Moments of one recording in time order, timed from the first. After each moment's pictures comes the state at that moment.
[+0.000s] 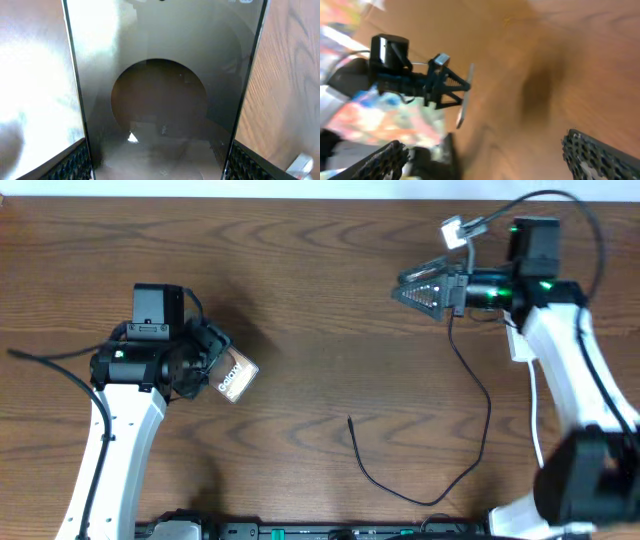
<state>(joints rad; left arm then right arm) -0.04 1.28 1.13 -0.98 0.12 -1.03 0.01 1.72 1.36 -0.50 -1.38 -0.01</state>
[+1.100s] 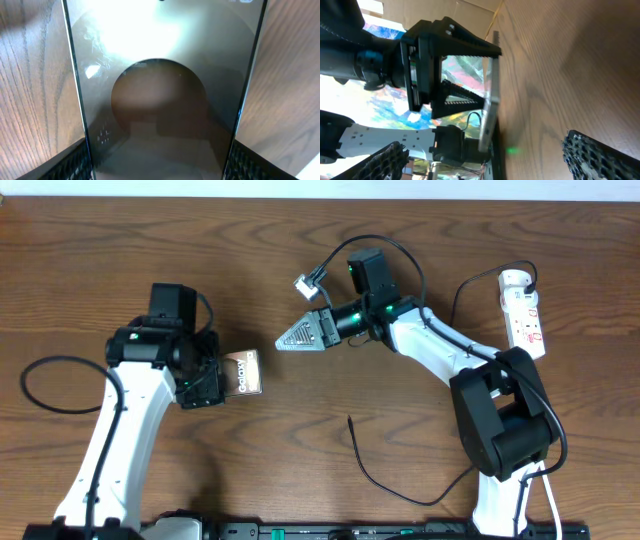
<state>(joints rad) -0.06 1.39 1.12 -1.07 0.11 -1.76 0.48 2.05 1.36 -0.06 -1.36 0.46</state>
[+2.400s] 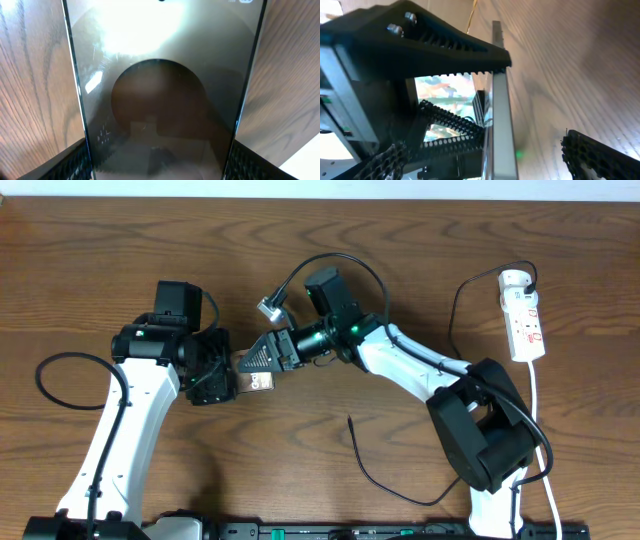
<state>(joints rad) -0.07 1.41 1.12 -1.04 0.22 -1.77 0.65 2.05 1.36 -0.02 -1.17 0.62</state>
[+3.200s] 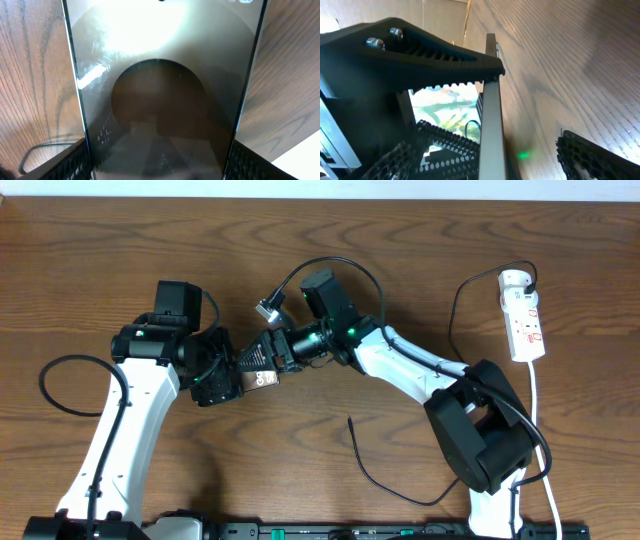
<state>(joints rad) -0.07 1.41 1.12 -1.04 0.26 -1.89 0.66 2.05 1.36 0.00 -1.13 0.75</state>
